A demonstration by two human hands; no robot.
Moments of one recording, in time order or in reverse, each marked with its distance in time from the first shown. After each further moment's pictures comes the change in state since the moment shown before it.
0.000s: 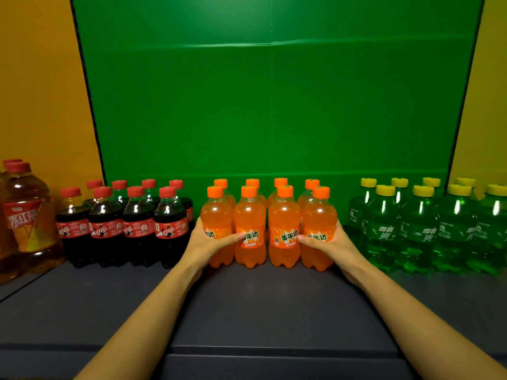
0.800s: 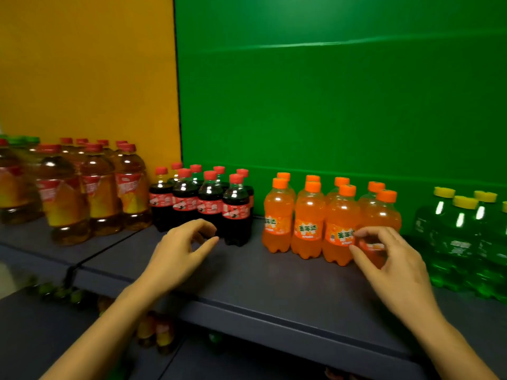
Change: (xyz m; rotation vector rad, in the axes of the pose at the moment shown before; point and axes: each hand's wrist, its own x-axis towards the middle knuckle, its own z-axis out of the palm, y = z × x) left_hand -0.121 0.042 -0.112 0.809 0.176 0.188; right_hand -0.092 -0.056 0.041 -0.697 0.184 -0.440
